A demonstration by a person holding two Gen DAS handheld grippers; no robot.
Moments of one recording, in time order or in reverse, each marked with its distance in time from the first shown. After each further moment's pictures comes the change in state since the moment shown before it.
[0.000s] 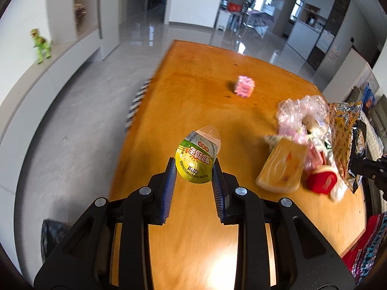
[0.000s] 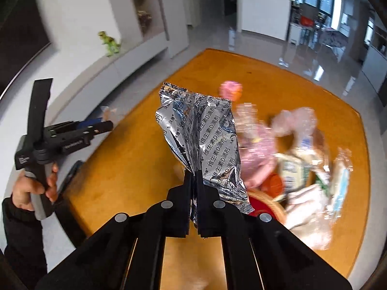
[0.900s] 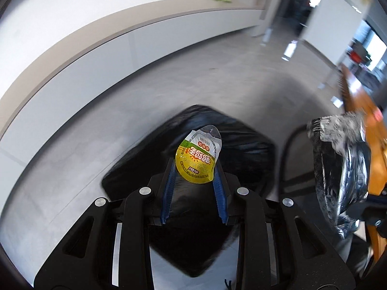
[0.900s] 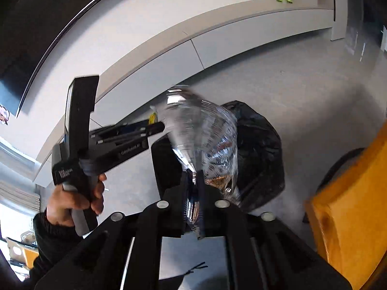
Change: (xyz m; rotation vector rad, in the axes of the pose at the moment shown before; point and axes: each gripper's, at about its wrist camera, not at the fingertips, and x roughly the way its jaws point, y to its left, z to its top) left arm -0.128 0.290 -0.282 -0.606 0.033 0.461; right arm 0.148 0.398 -0.078 -0.461 0.276 0.534
